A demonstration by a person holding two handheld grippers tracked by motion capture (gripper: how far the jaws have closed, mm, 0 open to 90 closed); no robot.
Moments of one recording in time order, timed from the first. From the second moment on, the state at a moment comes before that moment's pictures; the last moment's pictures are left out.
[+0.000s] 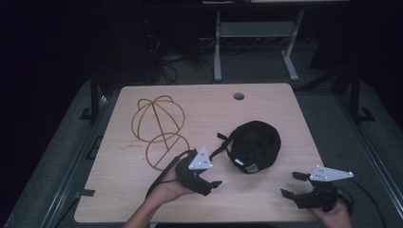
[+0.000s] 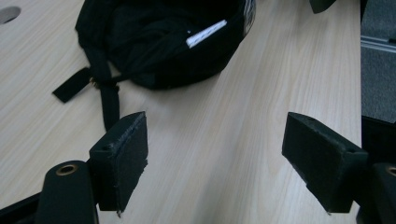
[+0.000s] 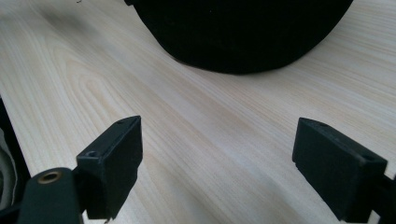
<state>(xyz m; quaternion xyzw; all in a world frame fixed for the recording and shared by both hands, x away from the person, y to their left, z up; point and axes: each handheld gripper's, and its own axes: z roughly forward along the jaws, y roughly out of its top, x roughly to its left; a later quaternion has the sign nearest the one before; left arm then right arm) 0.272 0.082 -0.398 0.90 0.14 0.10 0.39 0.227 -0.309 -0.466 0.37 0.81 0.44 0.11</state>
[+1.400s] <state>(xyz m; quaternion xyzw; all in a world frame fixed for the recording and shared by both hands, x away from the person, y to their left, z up) 0.308 -0.028 -0.397 0.95 0.05 0.06 0.31 0.228 -0.312 -0.466 0.37 0.80 0.46 0.10</state>
